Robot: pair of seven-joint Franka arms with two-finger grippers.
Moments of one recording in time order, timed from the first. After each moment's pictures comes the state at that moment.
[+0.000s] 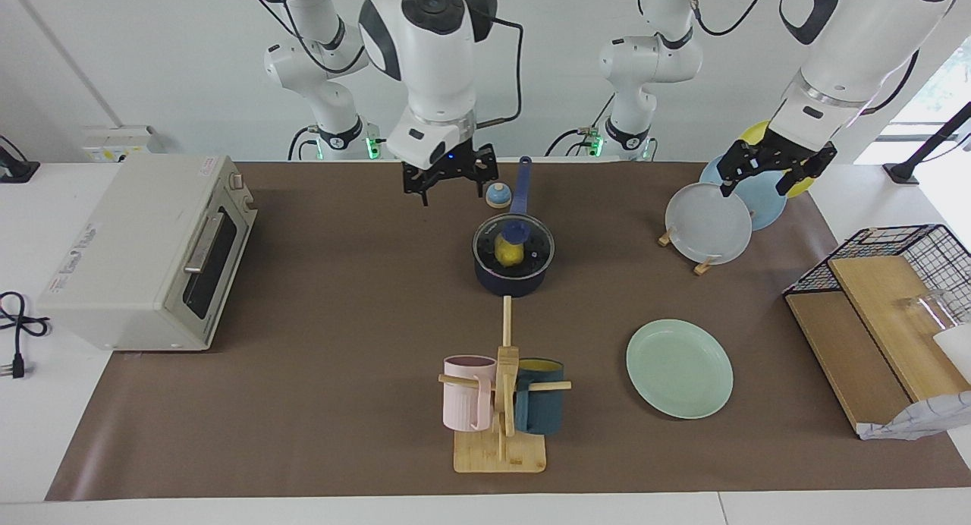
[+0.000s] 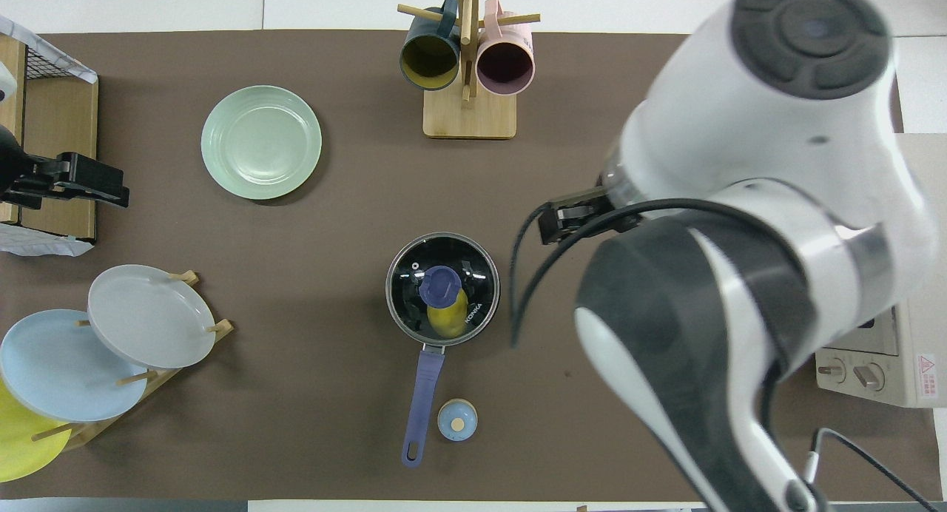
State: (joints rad) left arm -0.09 0.04 -0.01 -1.51 0.00 1.52 -0.03; right arm 0.49 0.29 0.11 -1.37 0.03 1.64 0.46
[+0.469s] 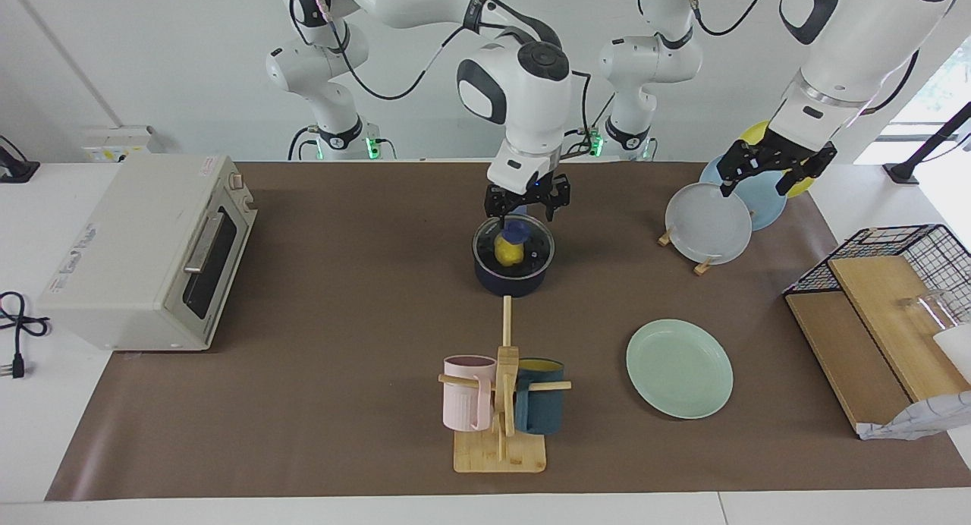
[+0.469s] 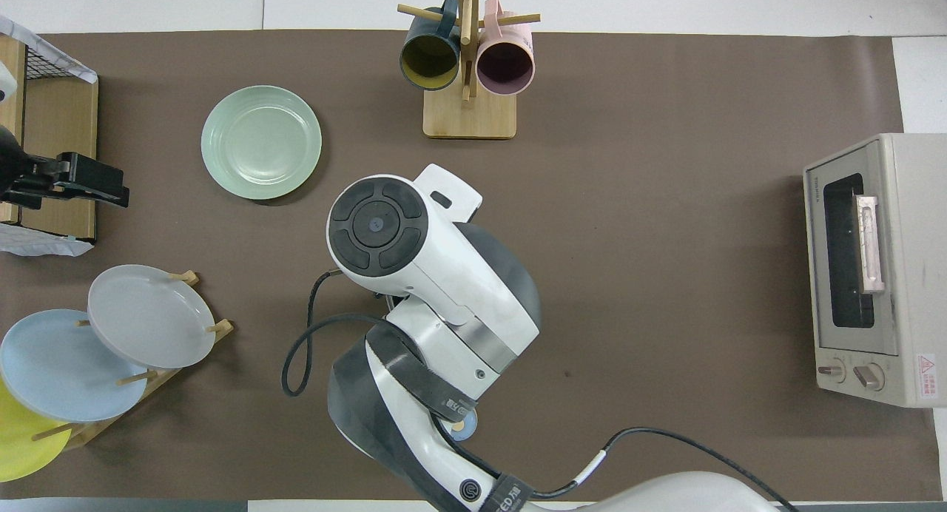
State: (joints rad) left arm -0.09 0.04 -0.01 -1.51 0.00 1.52 -0.03; right arm 0.65 0.44 0.11 -1.41 -0.06 1.85 0.60
